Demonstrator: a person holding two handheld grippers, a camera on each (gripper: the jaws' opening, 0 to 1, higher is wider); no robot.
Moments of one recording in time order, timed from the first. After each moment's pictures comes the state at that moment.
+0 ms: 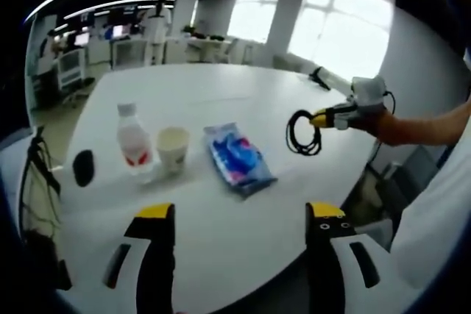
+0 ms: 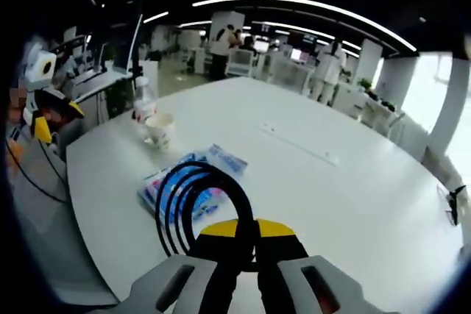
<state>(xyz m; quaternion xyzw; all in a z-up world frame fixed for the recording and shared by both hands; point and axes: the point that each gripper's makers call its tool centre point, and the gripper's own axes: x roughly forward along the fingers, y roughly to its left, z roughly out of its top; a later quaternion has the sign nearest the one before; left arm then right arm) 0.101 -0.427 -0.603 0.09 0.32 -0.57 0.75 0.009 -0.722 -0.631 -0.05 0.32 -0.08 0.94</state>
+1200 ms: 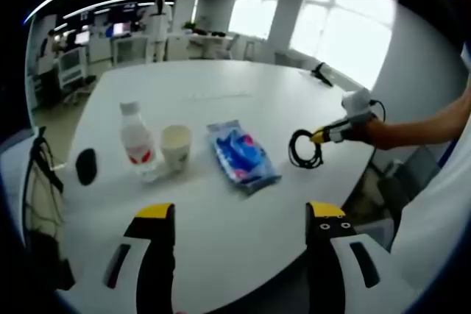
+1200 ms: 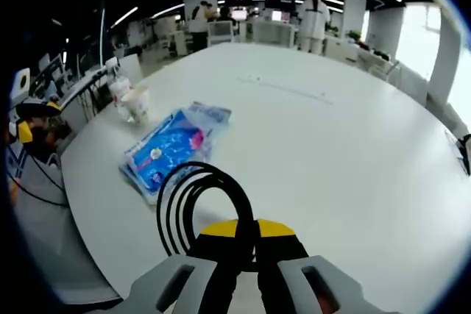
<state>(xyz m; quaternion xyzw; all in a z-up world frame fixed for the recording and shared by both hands) 0.107 -0.419 -0.603 0.10 0.33 -0.56 0.75 -0.014 -0.736 -0.700 0.06 0.41 -0.09 0.91</state>
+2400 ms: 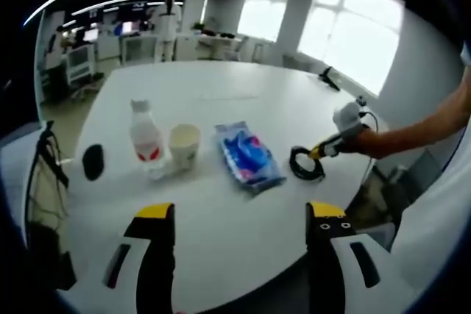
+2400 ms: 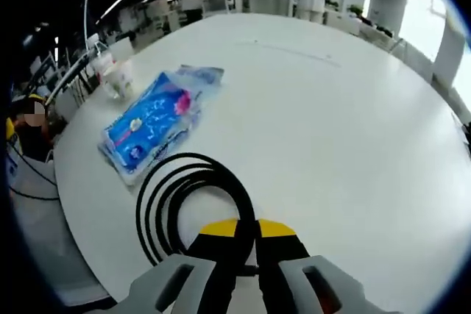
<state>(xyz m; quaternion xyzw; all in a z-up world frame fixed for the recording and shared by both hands) 0.110 -0.416 -0.601 0.09 0.33 -0.54 0.77 -0.018 -0.738 -0.754 0.08 0.47 -0.10 0.87</state>
